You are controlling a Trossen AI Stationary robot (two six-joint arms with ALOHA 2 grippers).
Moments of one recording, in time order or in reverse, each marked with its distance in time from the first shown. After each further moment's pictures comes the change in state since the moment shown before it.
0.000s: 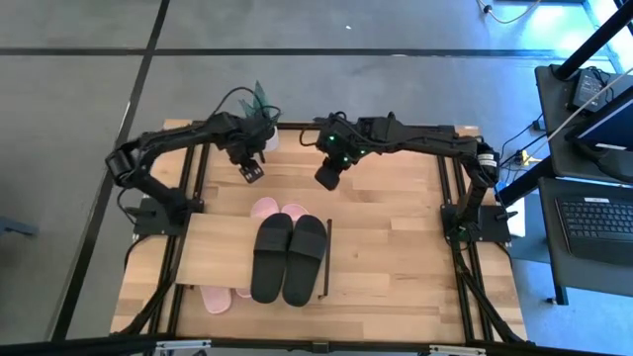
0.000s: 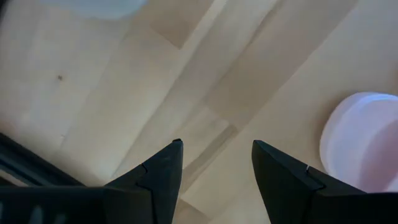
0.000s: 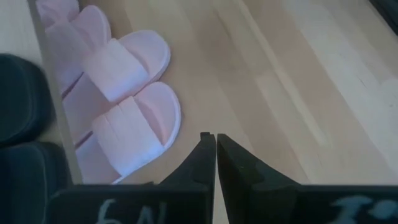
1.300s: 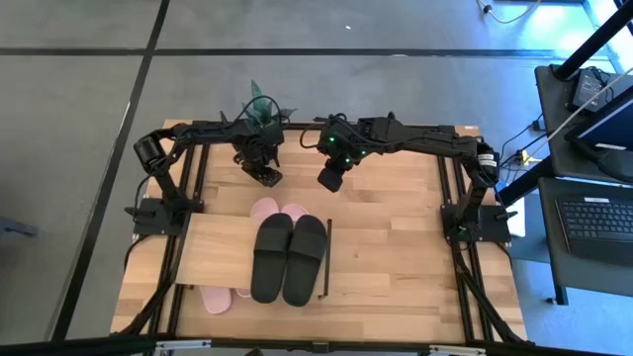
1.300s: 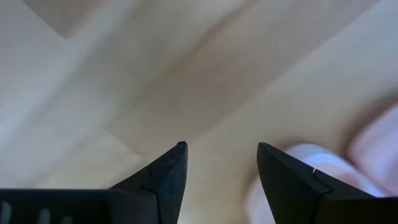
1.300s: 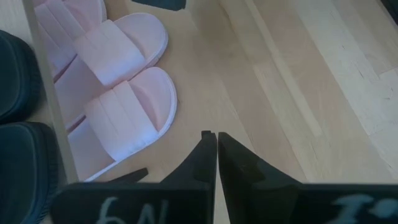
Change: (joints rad) left arm -0.008 0.252 0.001 0.145 0.276 -0.263; right arm 0.002 0.000 -0.001 -0.041 0.000 -0.048
